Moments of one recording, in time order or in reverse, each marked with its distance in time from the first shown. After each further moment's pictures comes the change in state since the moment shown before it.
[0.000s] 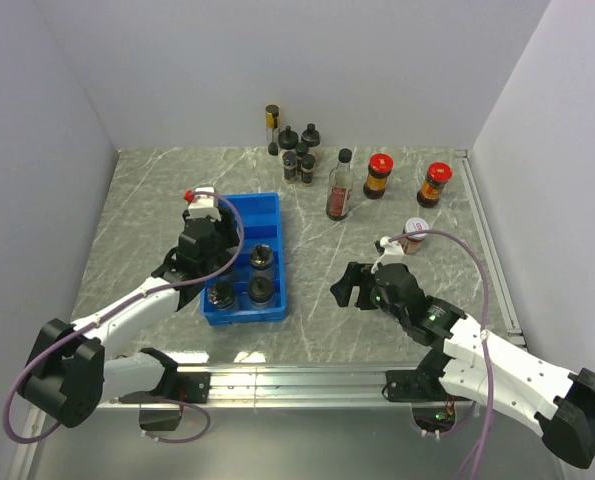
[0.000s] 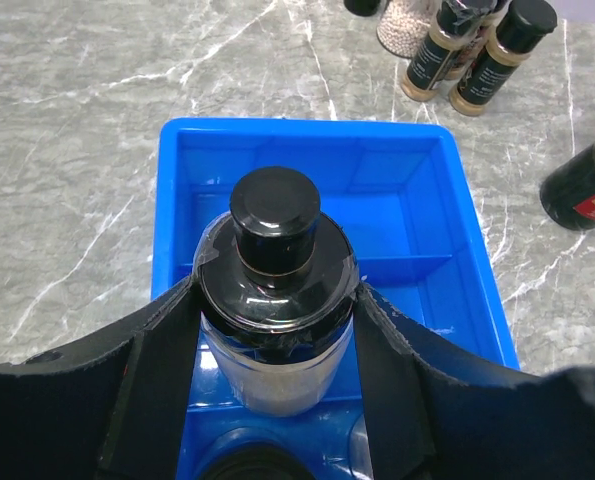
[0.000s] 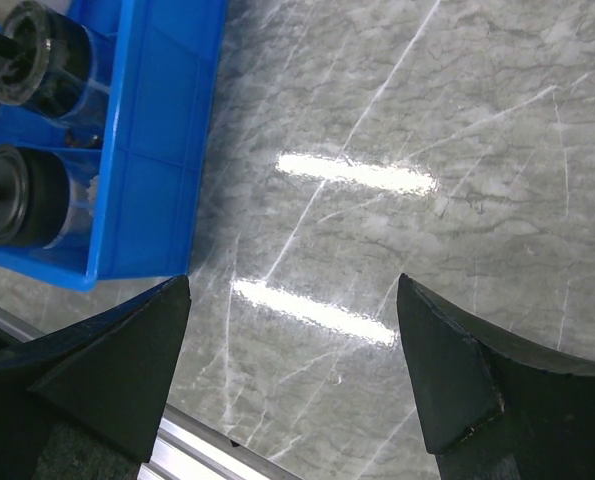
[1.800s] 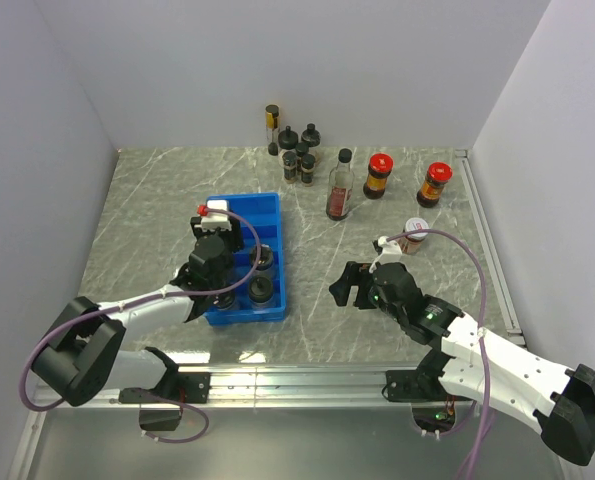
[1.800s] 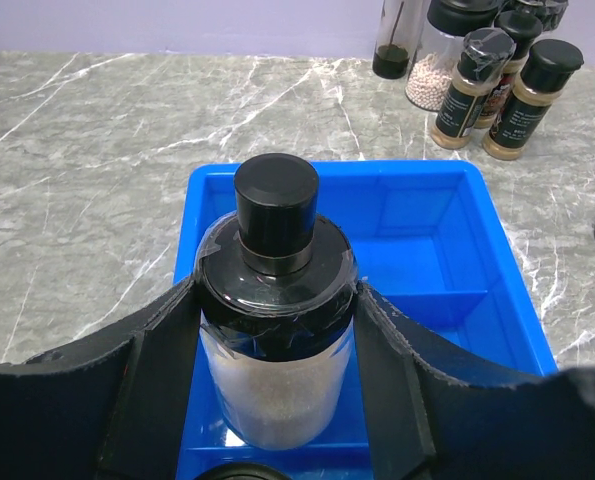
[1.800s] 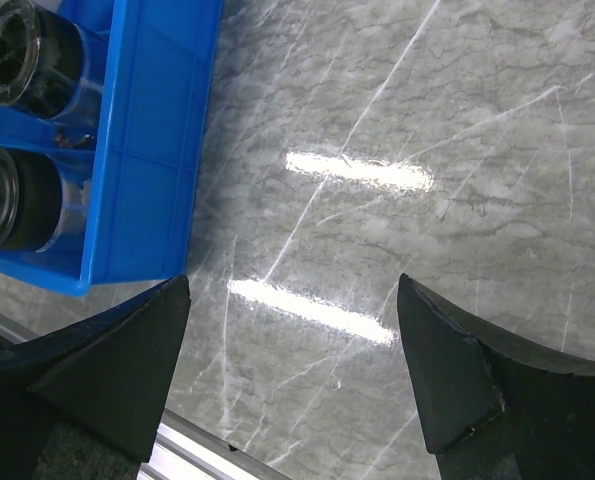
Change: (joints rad) left arm -0.114 0.112 -0.134 0.431 -0.227 0.194; right arm 0.003 0.031 0.000 0.021 0.003 -0.001
